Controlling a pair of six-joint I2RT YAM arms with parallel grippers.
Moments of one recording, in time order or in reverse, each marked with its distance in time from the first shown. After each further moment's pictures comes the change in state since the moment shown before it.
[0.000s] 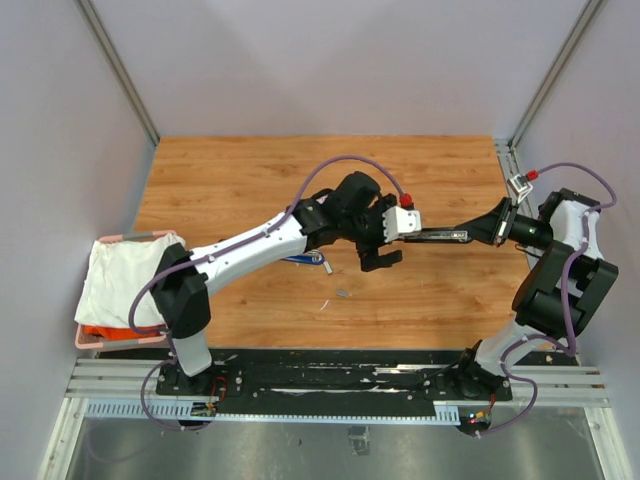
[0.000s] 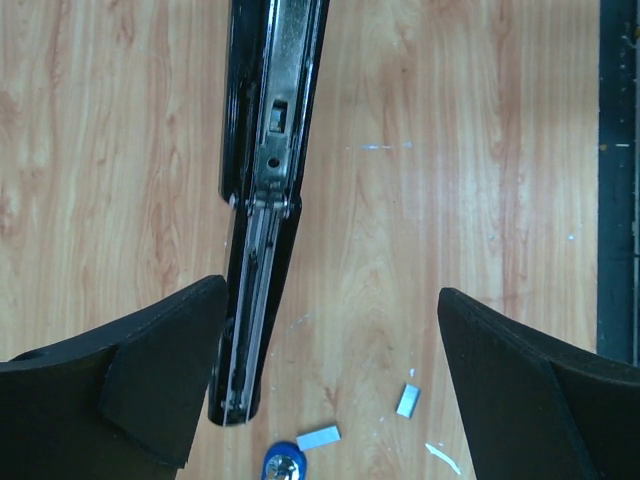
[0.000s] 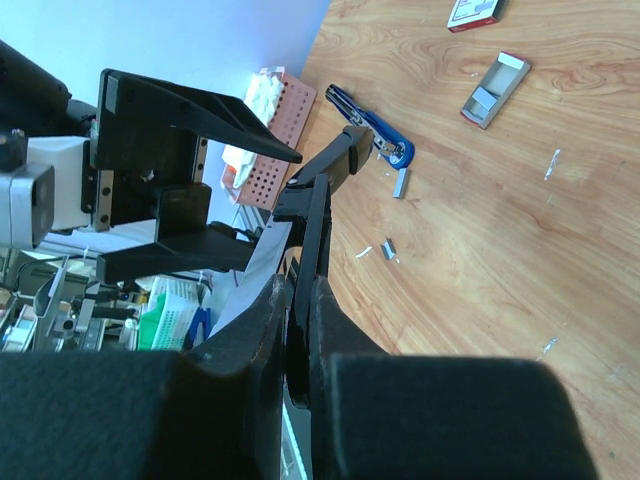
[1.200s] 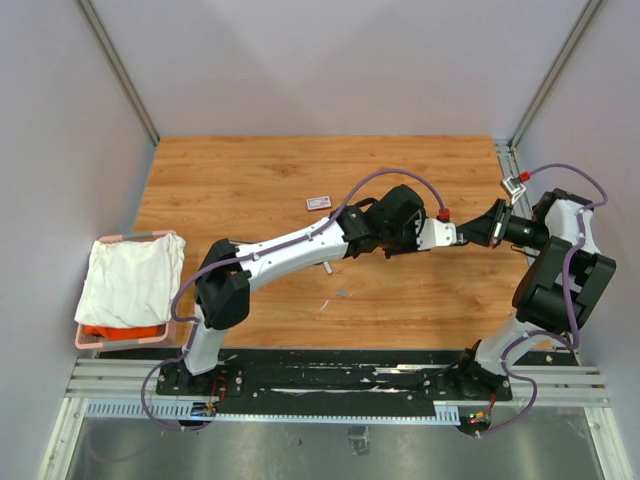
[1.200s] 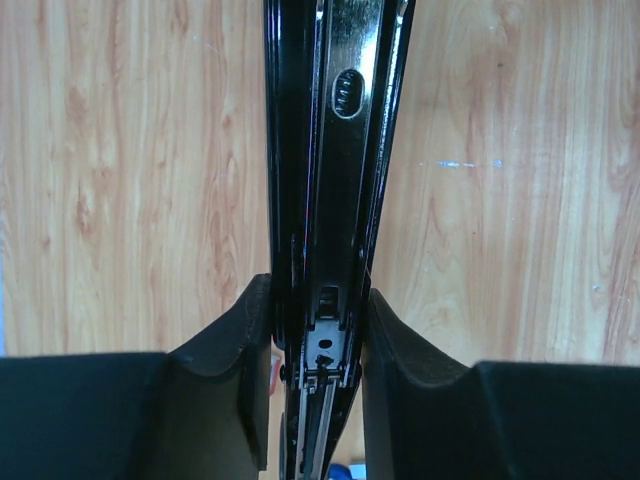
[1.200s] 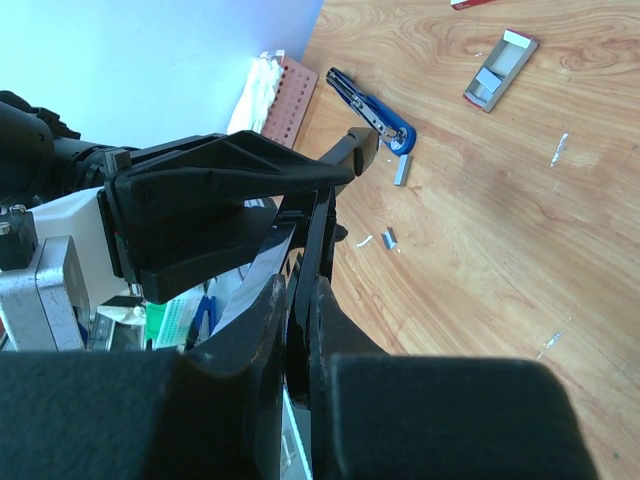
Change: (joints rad) left arm -0.128 0.263 0.282 -0.077 -0.337 0.067; right arm 0.029 0.028 -0.012 0.011 0.018 -0.002
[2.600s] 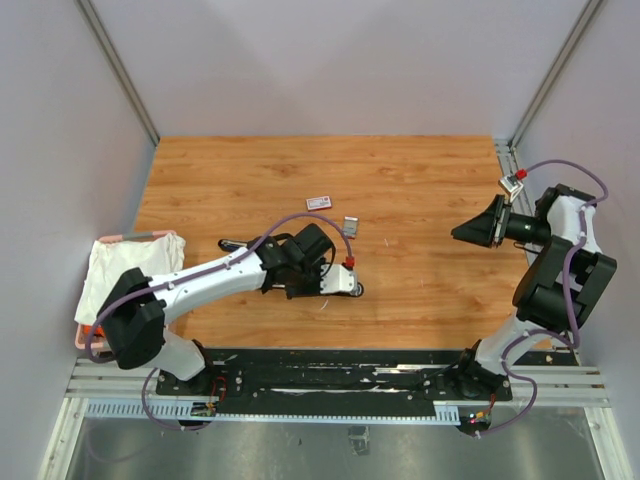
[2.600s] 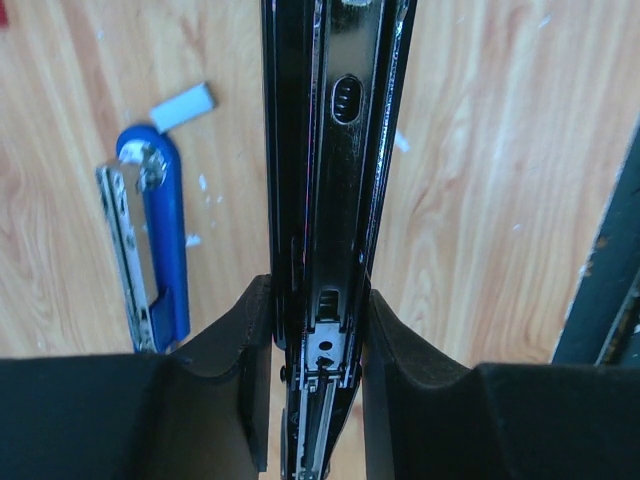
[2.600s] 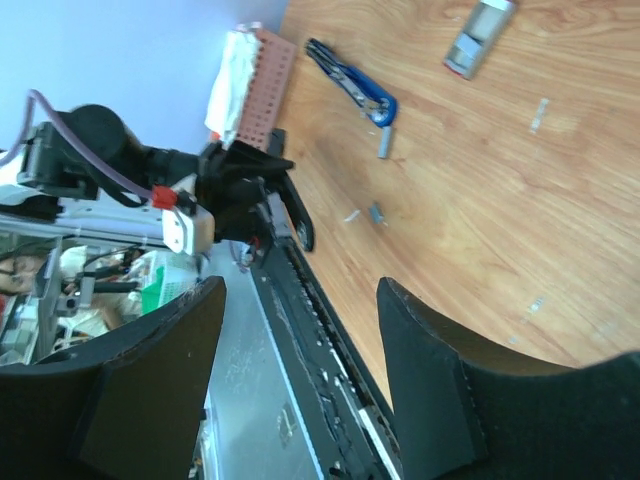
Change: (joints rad) left arm 0.111 -0.541 -0.778 -0.194 0.024 0.113; right arm 0.000 0.017 0.042 0.003 0.072 0.054
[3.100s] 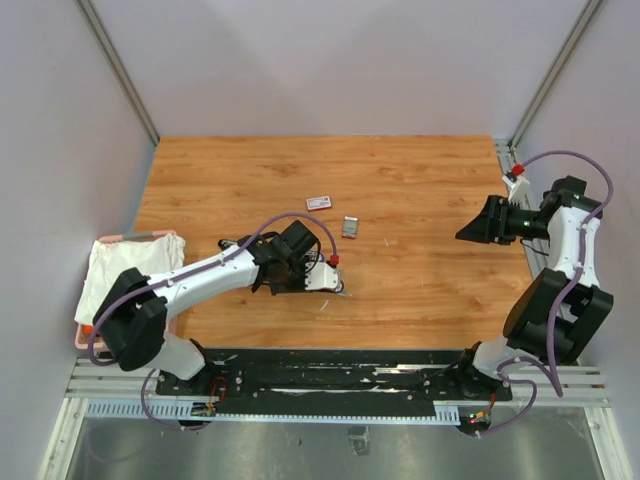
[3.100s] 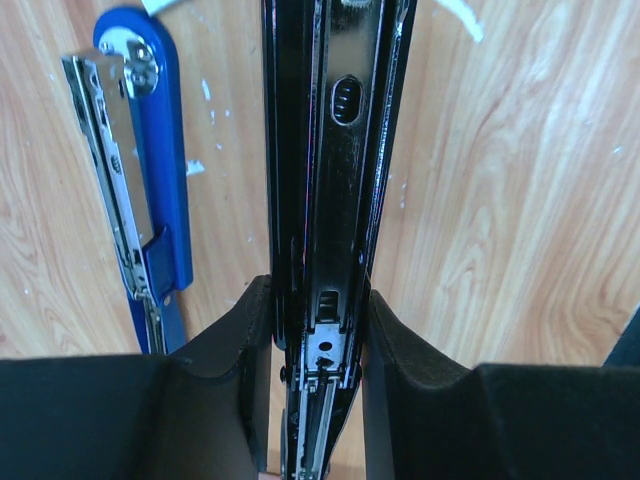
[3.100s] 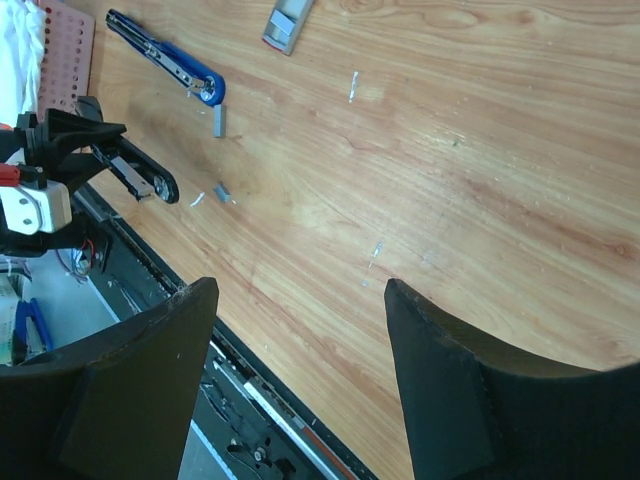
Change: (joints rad) left arm 0.125 -0.027 -0.085 -0.002 -0.053 0.091; right arm 0.016 -0.231 -0.048 0.483 0.359 0.431
